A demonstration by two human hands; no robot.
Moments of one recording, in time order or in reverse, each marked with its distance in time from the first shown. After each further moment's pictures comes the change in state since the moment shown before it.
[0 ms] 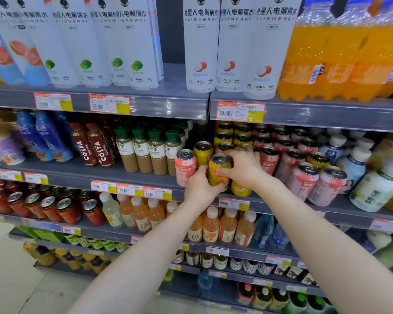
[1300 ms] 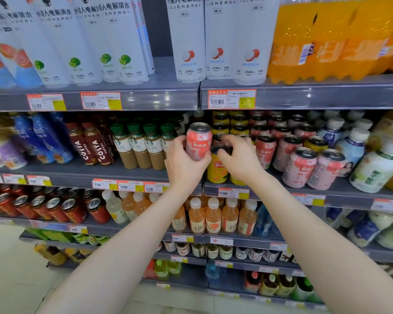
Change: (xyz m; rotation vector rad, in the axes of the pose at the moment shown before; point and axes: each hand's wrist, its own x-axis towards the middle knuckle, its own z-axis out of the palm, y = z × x) left_hand 0.002 0.028 -0.045 0.000 0.391 0.102; right_hand -0.023 -0.014 0.003 0.351 0.195 0.065
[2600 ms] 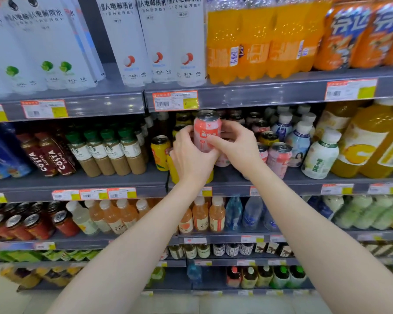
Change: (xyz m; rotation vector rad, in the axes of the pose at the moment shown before) left_hand -0.042 0.102 0.077 -0.080 0.001 0.078; right_hand -0.024 0.049 -0.088 0.536 0.180 0.027
